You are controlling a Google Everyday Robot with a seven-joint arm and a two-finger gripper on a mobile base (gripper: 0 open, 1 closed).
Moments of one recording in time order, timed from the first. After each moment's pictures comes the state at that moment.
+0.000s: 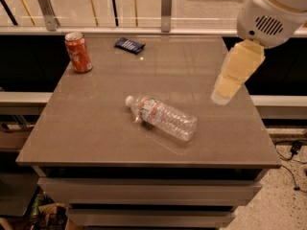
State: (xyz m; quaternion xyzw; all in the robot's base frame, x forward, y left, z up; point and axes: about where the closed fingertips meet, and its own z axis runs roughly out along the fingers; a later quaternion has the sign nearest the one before) arm 0.471 -0.159 0.995 -0.51 0.84 -0.02 0.17
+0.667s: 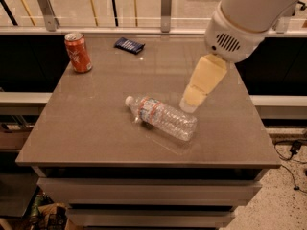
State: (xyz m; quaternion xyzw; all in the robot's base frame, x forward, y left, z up) arm 0.475 -0.113 0.969 -0.48 0.86 -0.01 0.17
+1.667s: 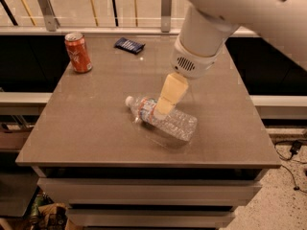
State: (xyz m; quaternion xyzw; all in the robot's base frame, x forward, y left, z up) arm 0.515 -0.067 0.899 -0.48 0.87 0.02 0.14
